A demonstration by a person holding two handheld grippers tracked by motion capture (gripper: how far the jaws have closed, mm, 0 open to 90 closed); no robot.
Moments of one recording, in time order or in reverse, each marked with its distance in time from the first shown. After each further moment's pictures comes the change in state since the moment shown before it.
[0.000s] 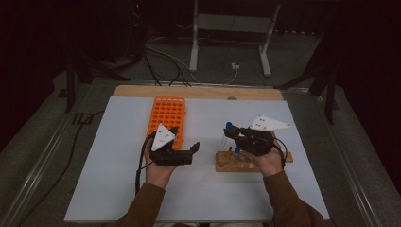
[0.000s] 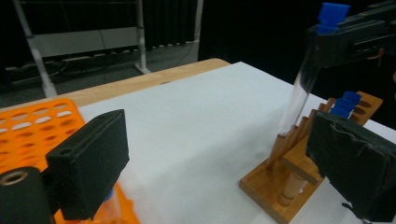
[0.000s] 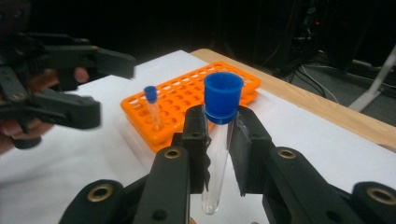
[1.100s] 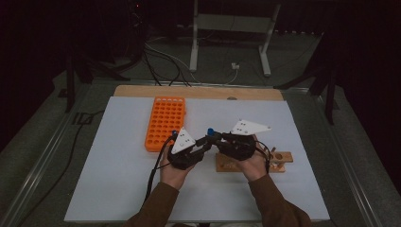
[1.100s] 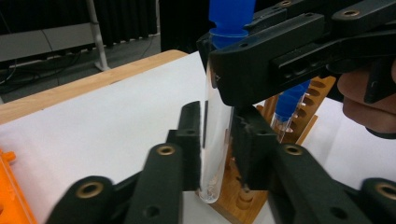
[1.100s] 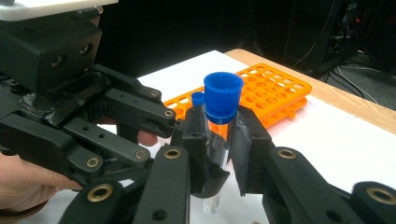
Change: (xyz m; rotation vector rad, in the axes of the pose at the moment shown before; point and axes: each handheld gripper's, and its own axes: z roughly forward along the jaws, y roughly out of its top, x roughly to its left) left arm -0.028 -0.002 0.027 0.032 -0.142 0.081; right arm 0.032 0.003 0.028 0.007 0.104 -0.001
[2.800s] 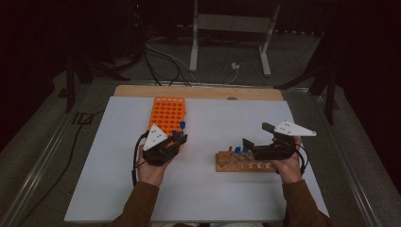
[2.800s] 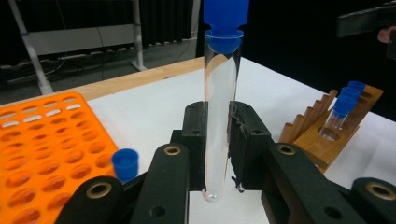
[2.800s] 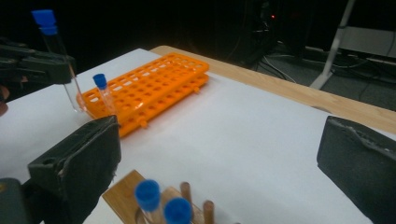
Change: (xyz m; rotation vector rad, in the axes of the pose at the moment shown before) left arm 0.043 -0.011 -0.048 -0.027 0.138 -0.077; right arm -0.058 -0.032 -0.082 -0.025 -0.248 0.086
